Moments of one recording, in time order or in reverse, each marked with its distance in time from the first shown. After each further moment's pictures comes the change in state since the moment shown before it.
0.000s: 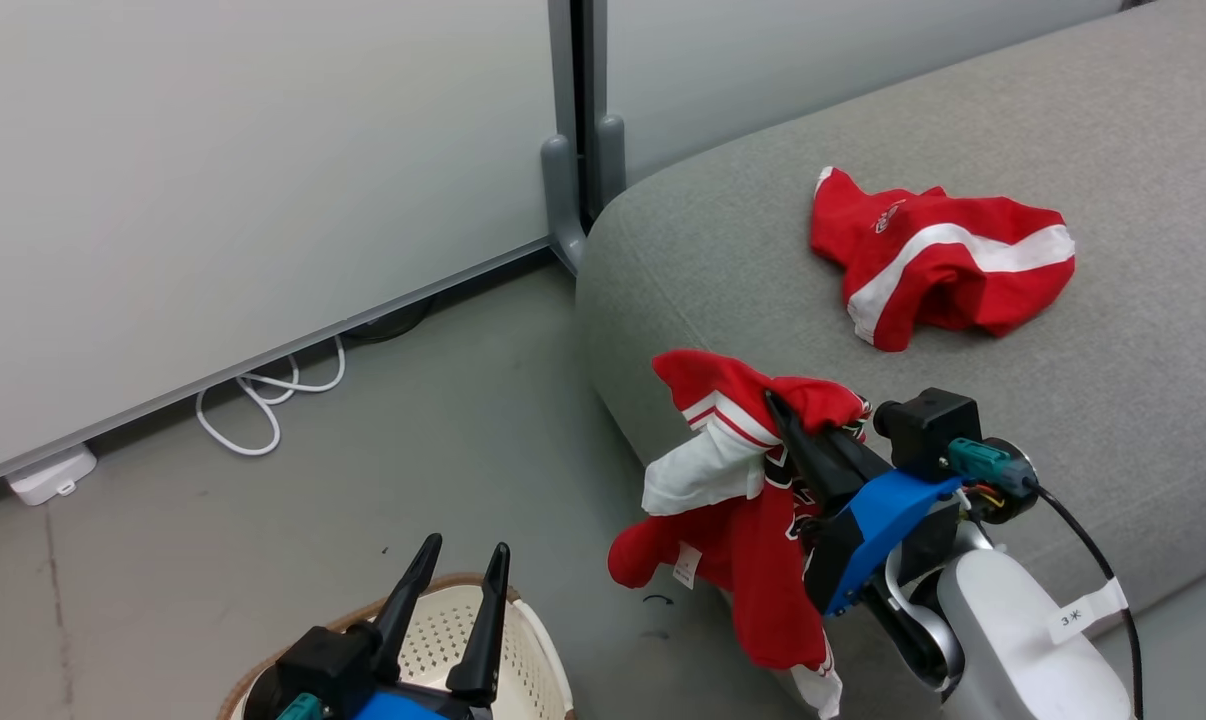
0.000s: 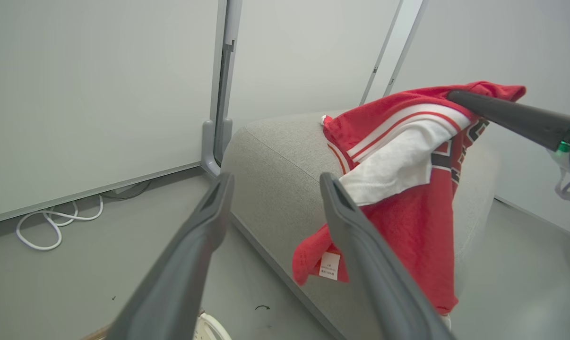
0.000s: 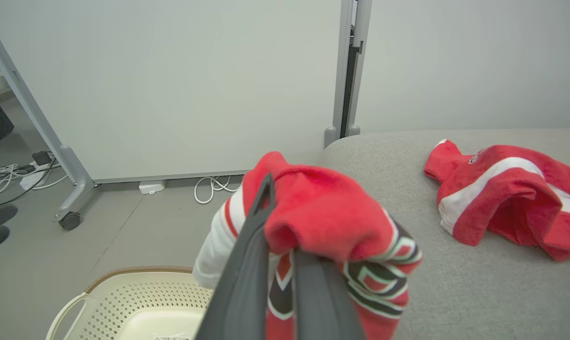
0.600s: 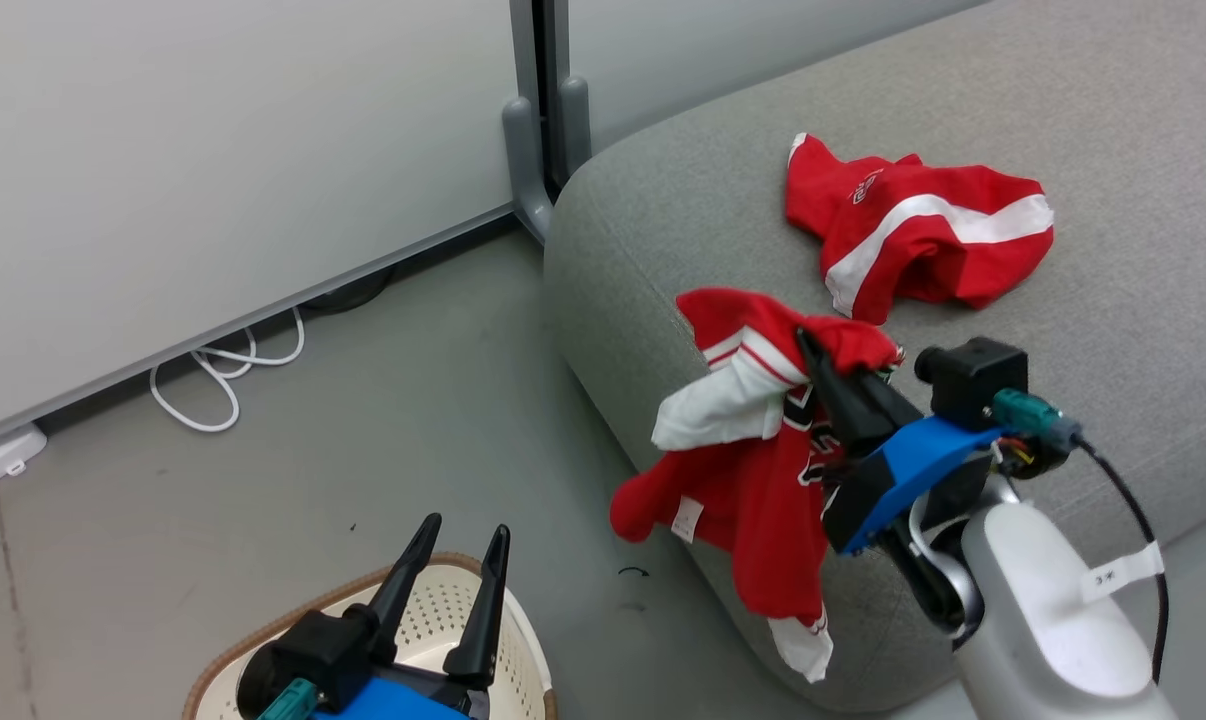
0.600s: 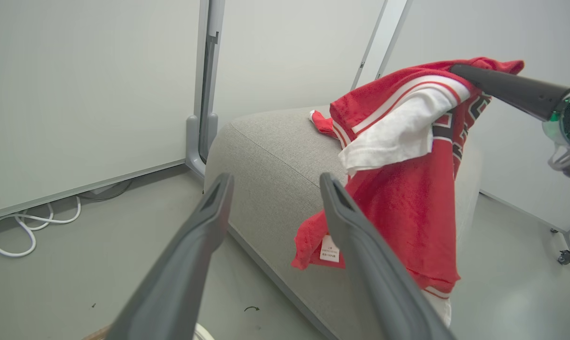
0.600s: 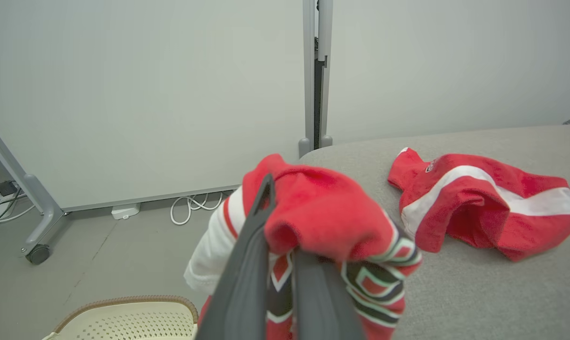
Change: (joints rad) left arm -0.020 0.020 -0.017 -0.019 -0.007 0.000 0.000; right arm -0.022 0.024 -0.082 -0.022 -0.013 0.000 0.002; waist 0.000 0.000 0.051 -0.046
